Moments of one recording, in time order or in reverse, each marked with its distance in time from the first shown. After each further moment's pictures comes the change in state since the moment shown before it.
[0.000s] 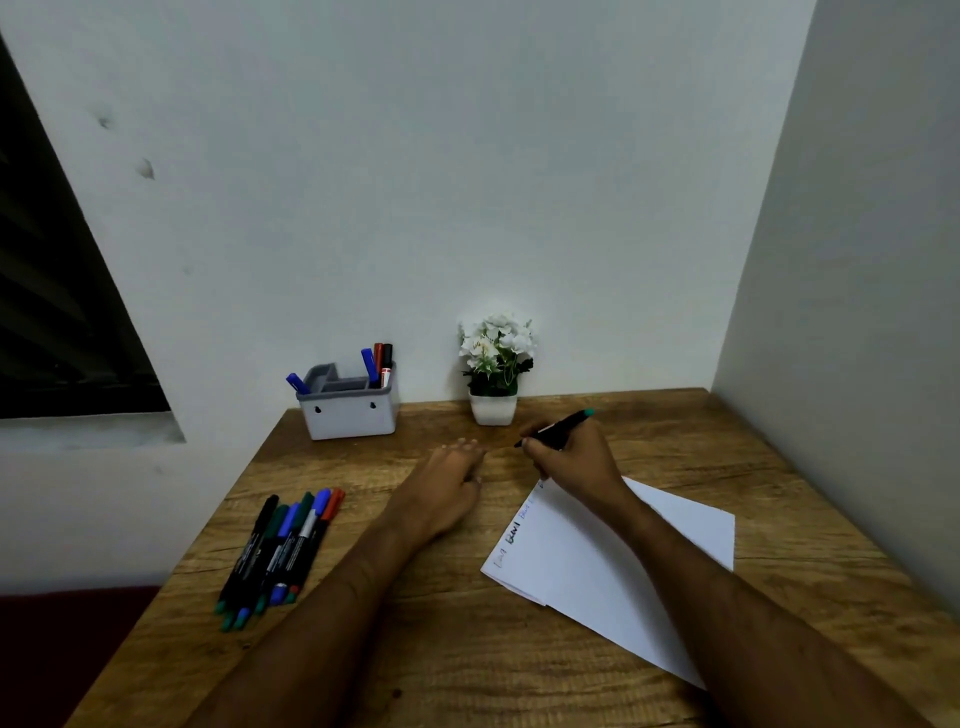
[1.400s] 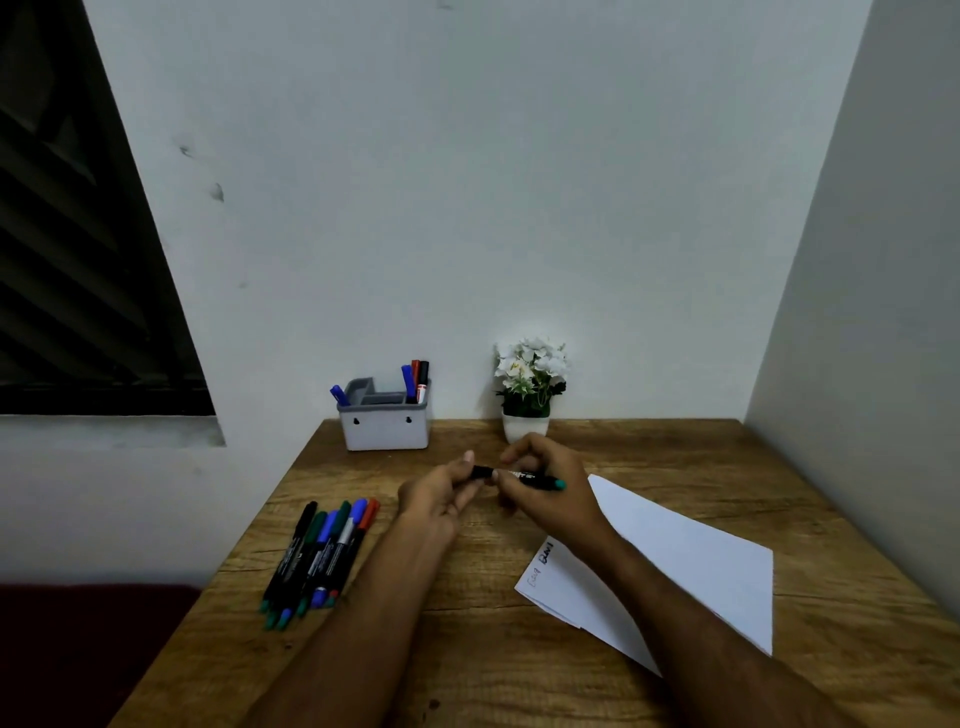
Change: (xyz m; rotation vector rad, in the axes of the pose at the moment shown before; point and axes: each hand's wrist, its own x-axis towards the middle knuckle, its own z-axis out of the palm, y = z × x) left_hand -0.013 0.004 -0.031 -1.846 0.373 -0.810; right_hand -0.027 -0.047 0.047 0.248 -0.143 -0.149
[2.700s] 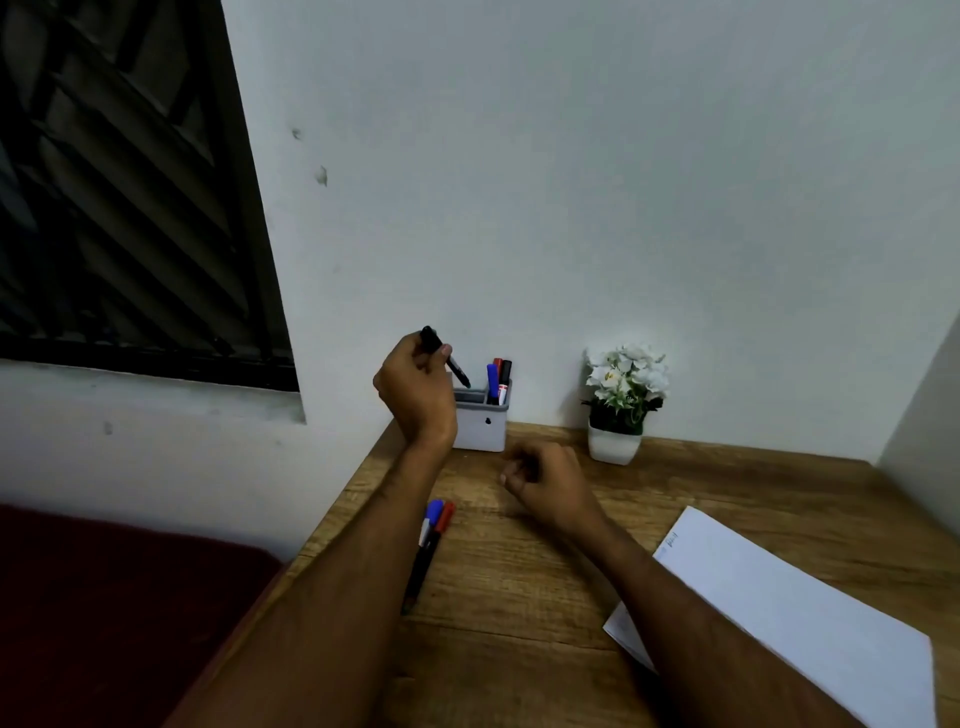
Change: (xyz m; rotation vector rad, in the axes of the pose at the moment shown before) left_hand 0.043 0.124 -0.013 0.538 0.468 1.221; right_hand 0.070 0.021 0.086 -0.436 -0.189 0.007
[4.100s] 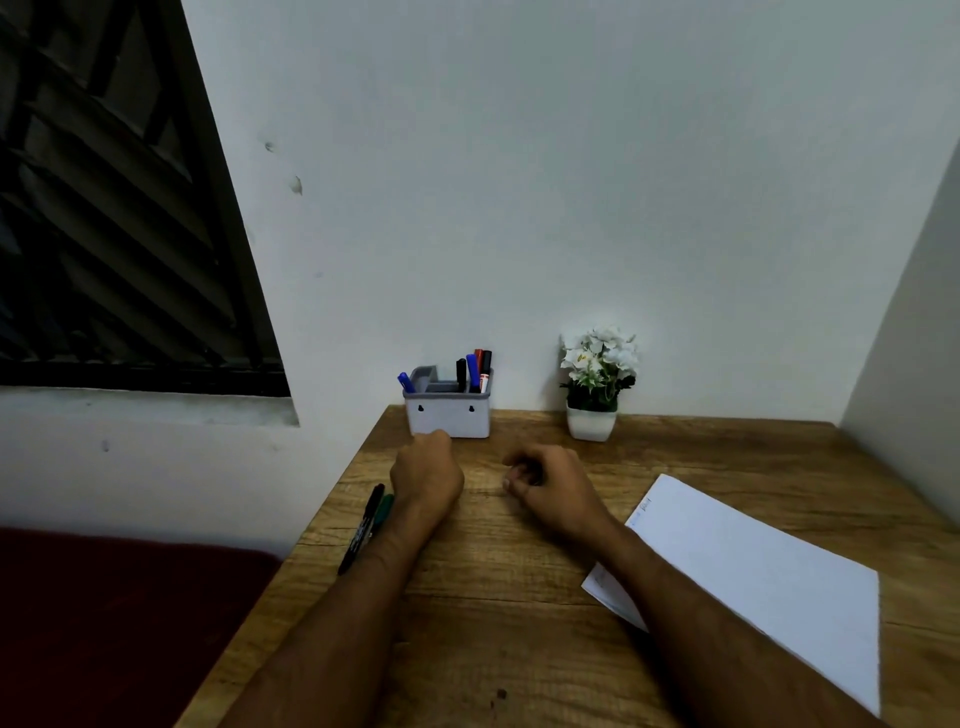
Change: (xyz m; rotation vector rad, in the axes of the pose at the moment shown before) left_hand -0.067 -0.040 -0.030 1.129 -0.711 0.032; right_hand -0.044 0.001 -0.017 0.067 -0.002 0.055
